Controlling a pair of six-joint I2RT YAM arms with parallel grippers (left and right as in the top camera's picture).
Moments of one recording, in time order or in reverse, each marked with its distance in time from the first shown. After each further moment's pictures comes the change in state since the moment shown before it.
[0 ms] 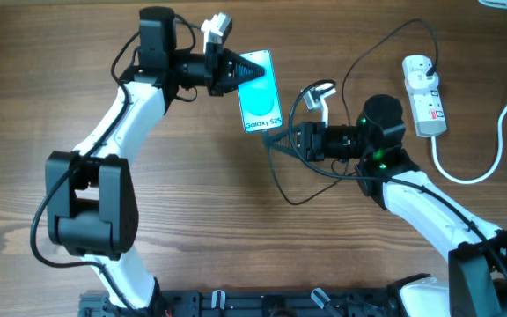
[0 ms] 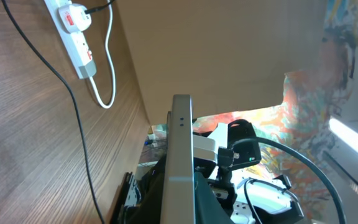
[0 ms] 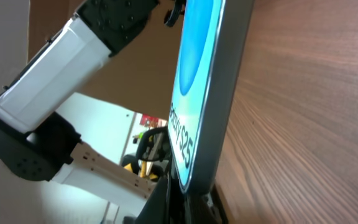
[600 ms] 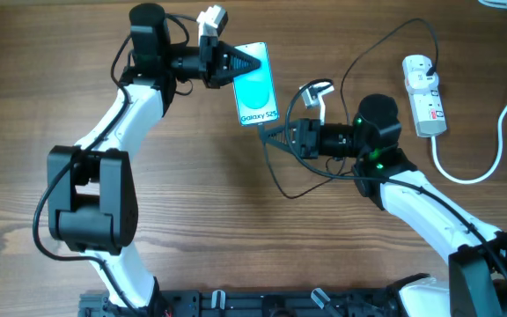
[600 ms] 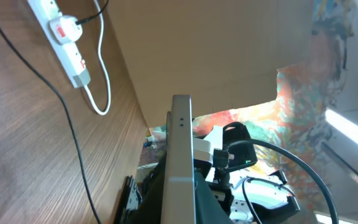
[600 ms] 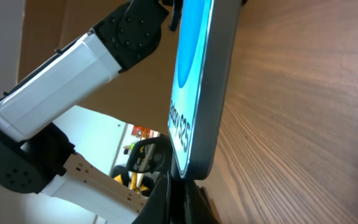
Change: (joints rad) left arm 0.021 0.026 -0.032 0.379 0.040 -0.263; right arm 0.026 -0.005 0.011 -0.003 0.084 -0.023
